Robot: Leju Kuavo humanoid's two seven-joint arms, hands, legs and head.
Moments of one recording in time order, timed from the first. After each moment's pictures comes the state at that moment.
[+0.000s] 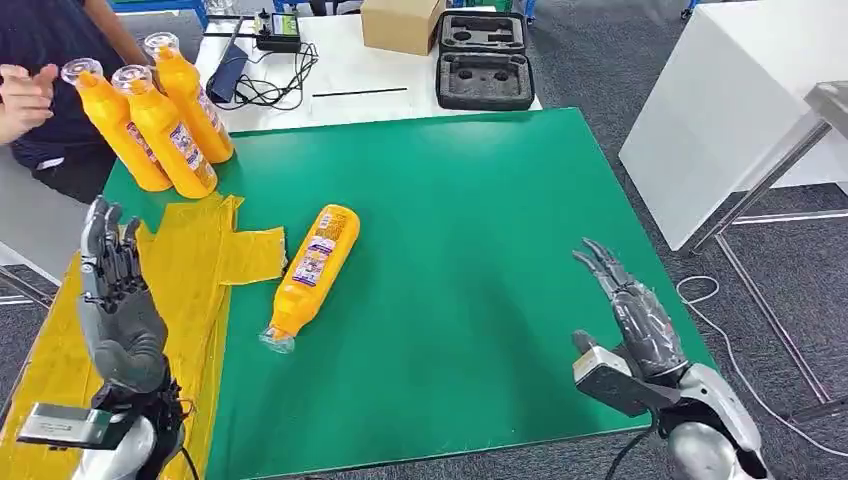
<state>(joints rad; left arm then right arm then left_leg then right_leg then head) 0.03 0.21 -0.14 -1.88 0.02 0.35 -0.70 -0.01 -0.37 0.17 -1.77 0.53 -0.01 -0.35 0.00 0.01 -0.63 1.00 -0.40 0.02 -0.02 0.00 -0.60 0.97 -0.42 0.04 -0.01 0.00</state>
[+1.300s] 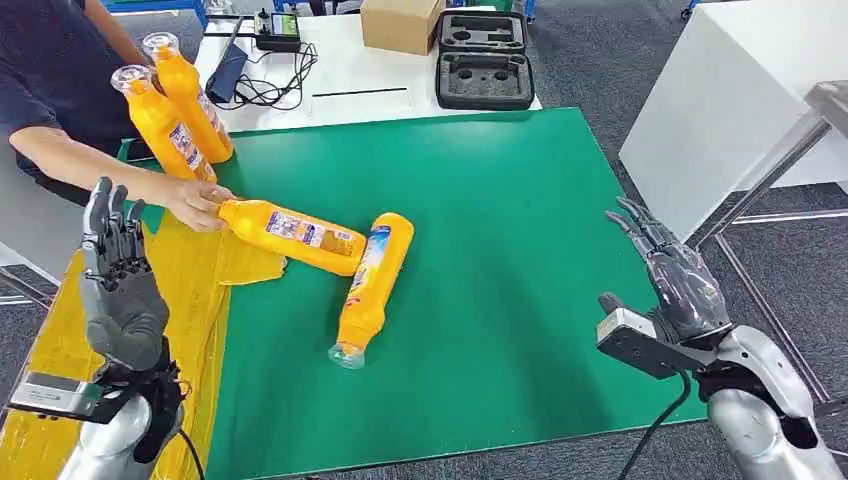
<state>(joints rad) -0.04 0.20 -0.11 -1.83 0.04 0.29 -0.70 -0.14 -0.45 0.13 -1.79 0.61 0.06 -0.28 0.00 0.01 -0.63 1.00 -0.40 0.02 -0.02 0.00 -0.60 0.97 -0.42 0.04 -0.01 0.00</state>
